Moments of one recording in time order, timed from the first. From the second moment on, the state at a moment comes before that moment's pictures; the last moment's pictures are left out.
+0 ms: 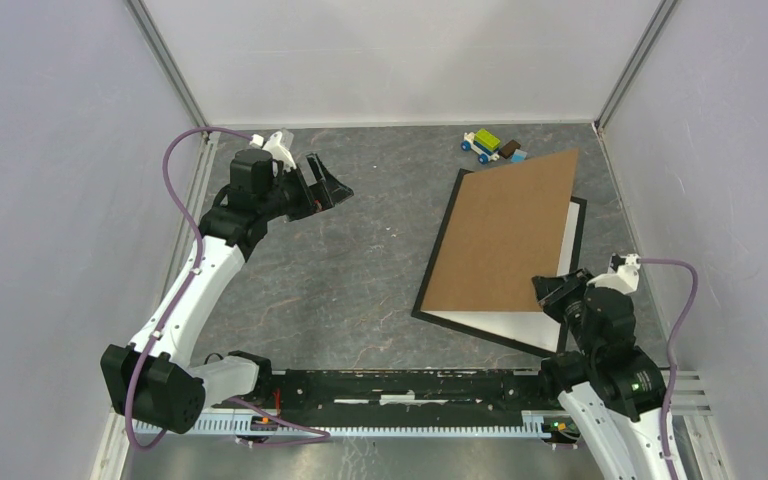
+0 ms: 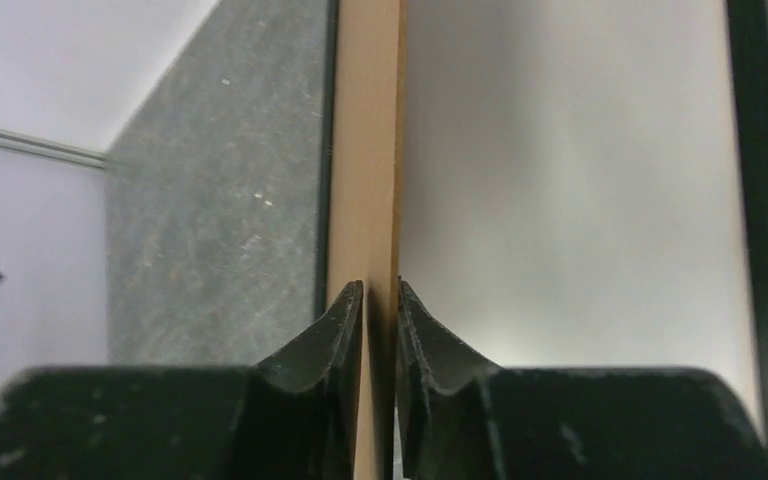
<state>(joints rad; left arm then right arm) -0.27 1.18 1.11 -0.42 0.33 -0.58 0.29 0.16 0.58 -0.79 0.20 0.88</state>
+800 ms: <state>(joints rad) -0.27 1.18 1.09 -0.41 0.34 -0.58 0.29 0.37 0.62 -0.91 0.31 0.60</state>
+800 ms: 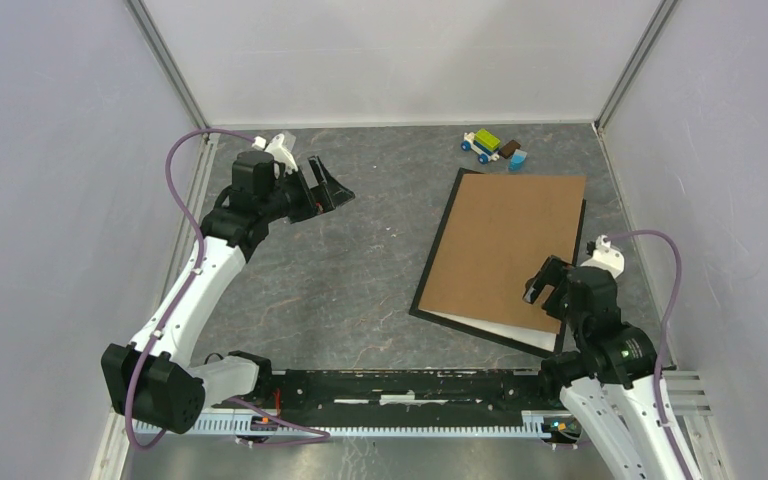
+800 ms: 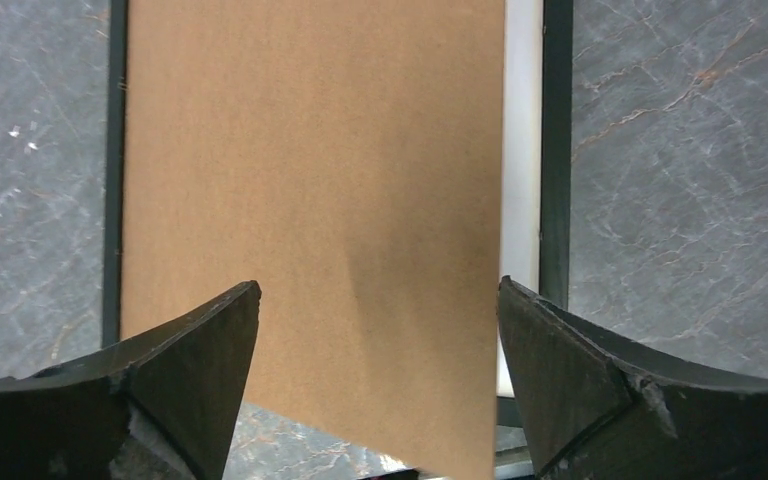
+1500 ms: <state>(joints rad) -0.27 1.18 1.08 -0.41 0.35 -0.57 0.28 0.74 0.63 -0.80 0.48 0.51</state>
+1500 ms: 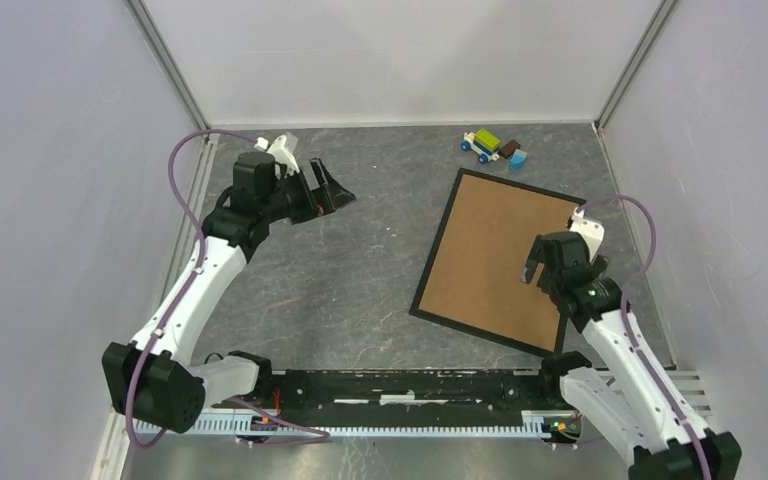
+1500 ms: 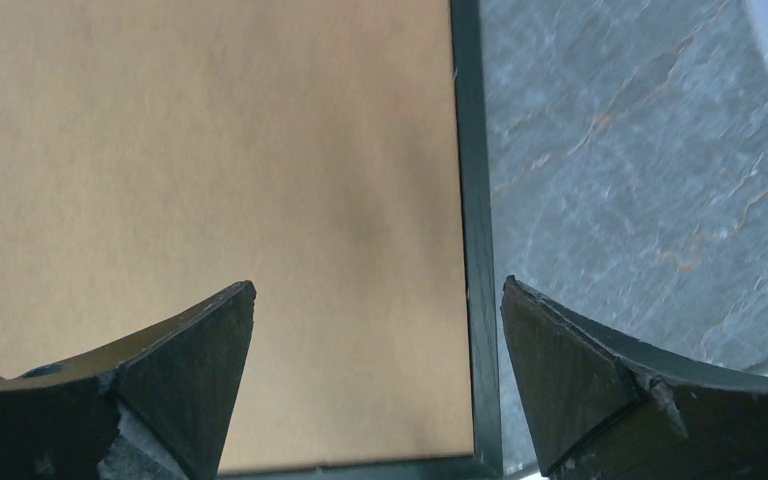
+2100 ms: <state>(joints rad) -0.35 1.35 1.01 -0.27 0.59 -0.55 -0.42 1.22 0.57 -0.29 -0.05 0.27</state>
